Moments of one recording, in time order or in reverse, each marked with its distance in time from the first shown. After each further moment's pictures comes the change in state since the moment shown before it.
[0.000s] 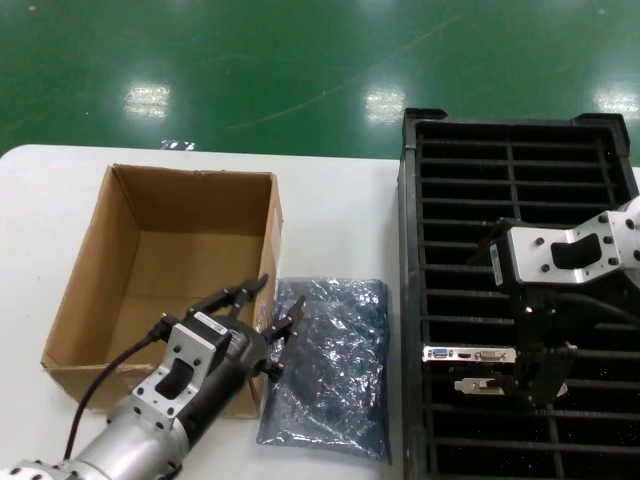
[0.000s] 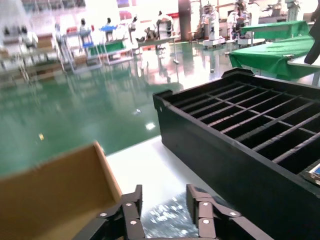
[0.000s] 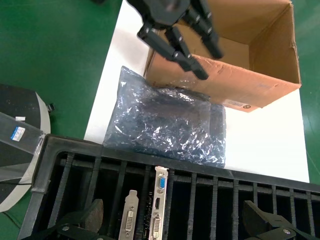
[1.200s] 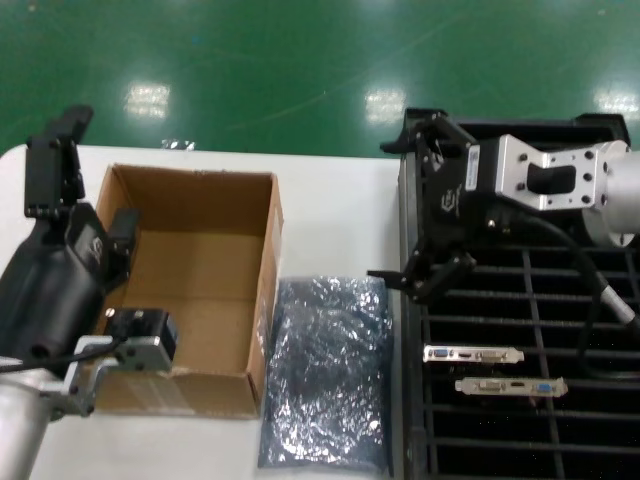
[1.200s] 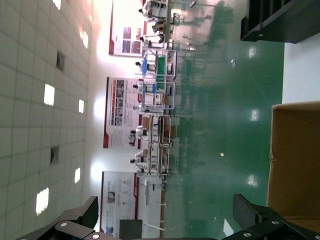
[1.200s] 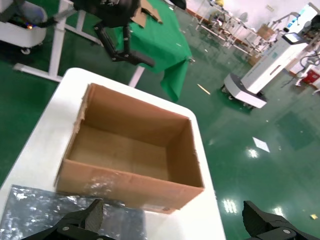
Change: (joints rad) left arm 0.248 -0.070 -0.315 -0.359 0.477 -0.360 0.907; right arm -0.130 -0.112 0.225 -0.127 0.184 0.360 -0.243
